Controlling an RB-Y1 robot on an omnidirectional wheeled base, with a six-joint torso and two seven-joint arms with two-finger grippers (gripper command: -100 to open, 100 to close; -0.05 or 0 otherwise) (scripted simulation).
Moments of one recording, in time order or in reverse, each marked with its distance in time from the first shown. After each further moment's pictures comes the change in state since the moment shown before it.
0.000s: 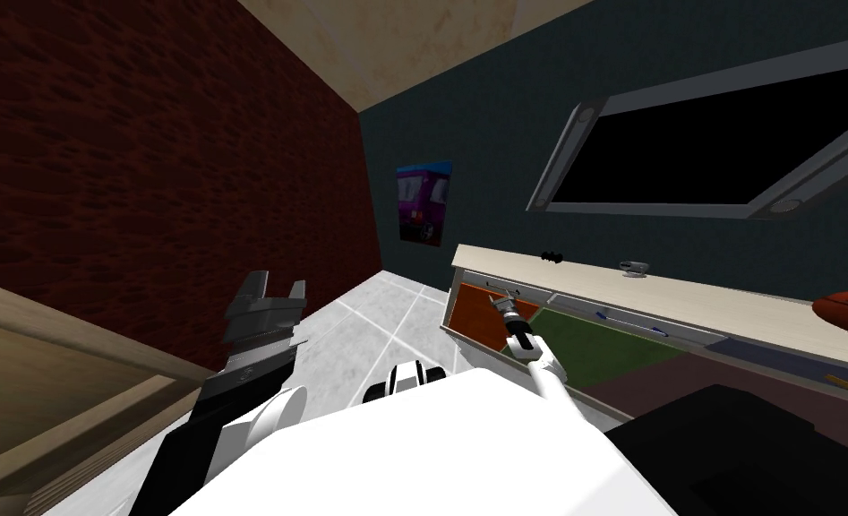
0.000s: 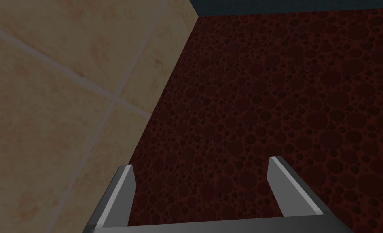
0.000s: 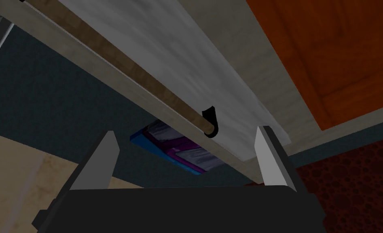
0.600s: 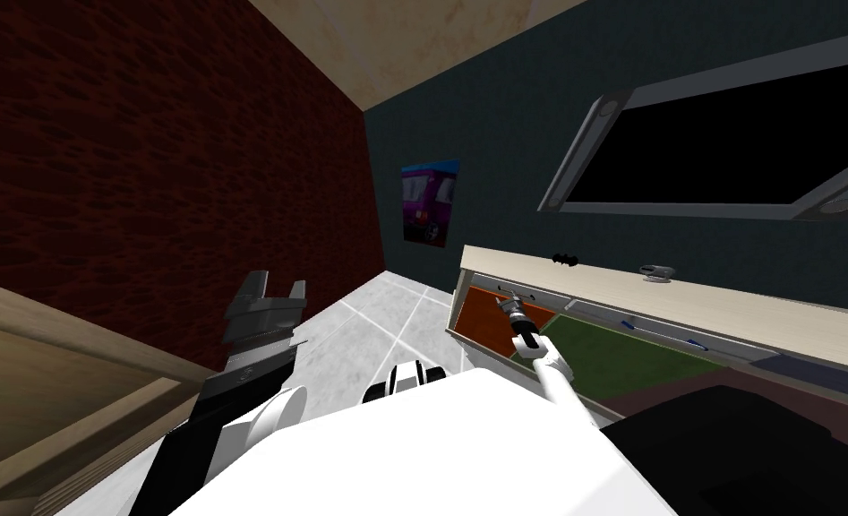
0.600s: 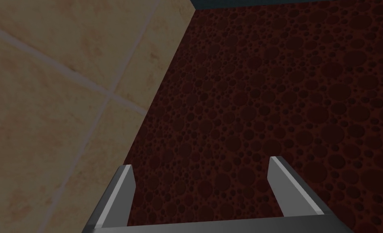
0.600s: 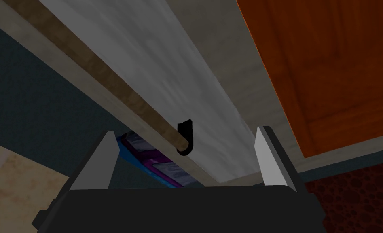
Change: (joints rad) left arm 0.000 0.000 0.000 0.000 0.000 0.000 0.000; right arm -0.038 -0.056 -0.049 0.113 0.006 0.001 0.110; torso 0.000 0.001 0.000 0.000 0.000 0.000
